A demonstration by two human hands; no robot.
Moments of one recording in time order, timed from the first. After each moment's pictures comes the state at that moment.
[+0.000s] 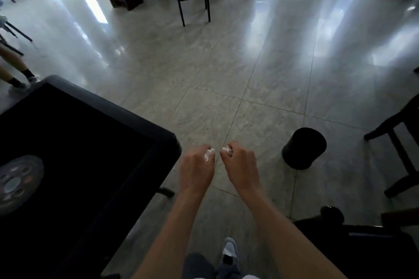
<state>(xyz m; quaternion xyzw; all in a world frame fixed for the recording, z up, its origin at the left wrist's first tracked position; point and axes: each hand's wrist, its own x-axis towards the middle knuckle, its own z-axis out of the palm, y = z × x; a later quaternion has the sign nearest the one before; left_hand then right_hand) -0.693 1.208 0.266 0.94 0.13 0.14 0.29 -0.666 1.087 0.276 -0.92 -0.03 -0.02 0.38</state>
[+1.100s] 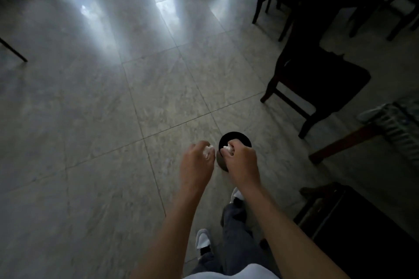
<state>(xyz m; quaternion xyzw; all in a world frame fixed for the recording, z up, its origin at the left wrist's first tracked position) -0.249 0.974 0.215 0.90 -0.19 -0.09 0.37 -0.320 0.869 0.226 -0.85 0.36 -0.14 0.36</state>
